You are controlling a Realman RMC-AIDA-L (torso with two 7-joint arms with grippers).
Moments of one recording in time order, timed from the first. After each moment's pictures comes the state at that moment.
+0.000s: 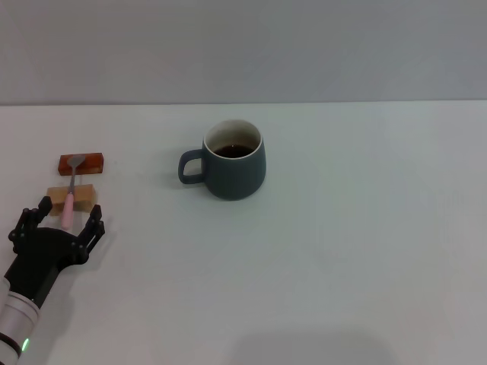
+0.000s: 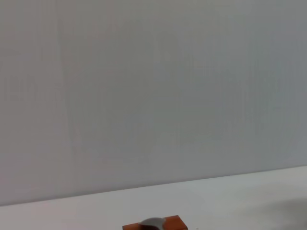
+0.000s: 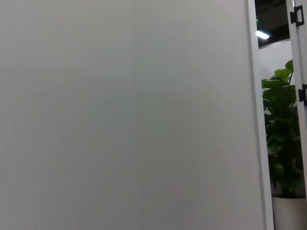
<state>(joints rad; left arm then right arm) -0.16 -2.08 -0.93 -0.38 2.53 1.00 0.00 0.14 2.08 1.19 0.08 -1.95 -1.37 0.06</state>
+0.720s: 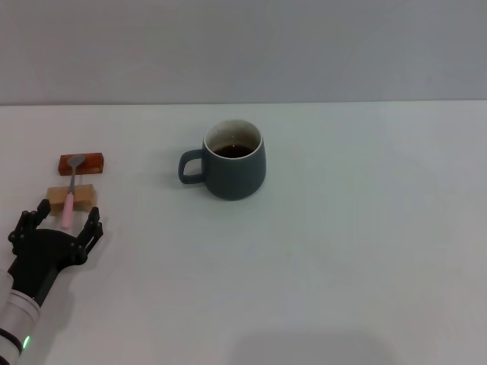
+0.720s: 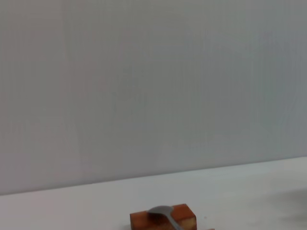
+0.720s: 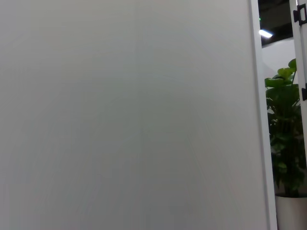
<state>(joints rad) -0.18 -2.08 -0.92 -0.38 2.48 0.96 0.03 0.14 2.08 1.19 0.08 -1.95 -1.36 0.06</state>
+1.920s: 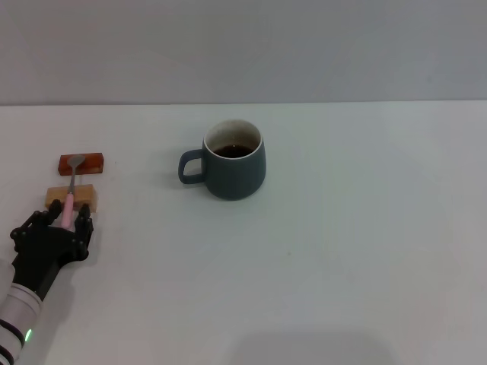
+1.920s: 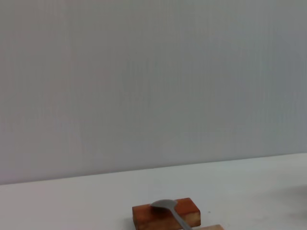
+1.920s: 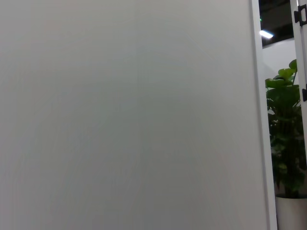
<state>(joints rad) -0.20 -2.07 -0.93 -0.39 2.46 0.91 0.02 0.14 2.08 1.18 0.08 -1.95 -1.37 0.06</state>
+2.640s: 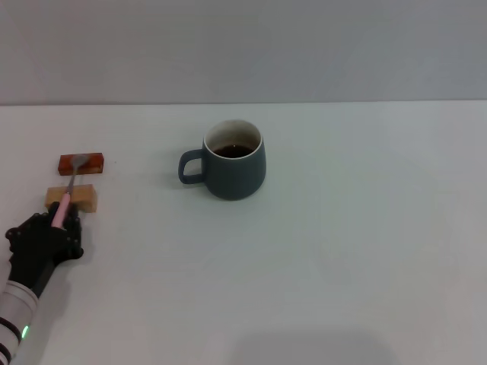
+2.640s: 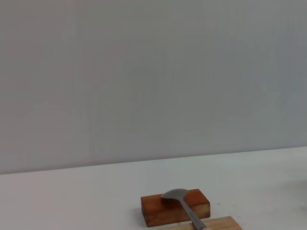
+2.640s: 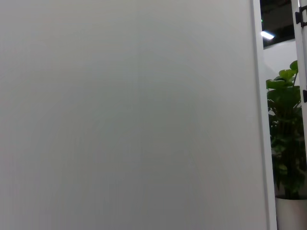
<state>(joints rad) -0.20 -2.07 -0.94 -0.39 2.45 0.88 0.02 0.14 2.08 1.18 0.08 -1.95 -1.36 0.06</state>
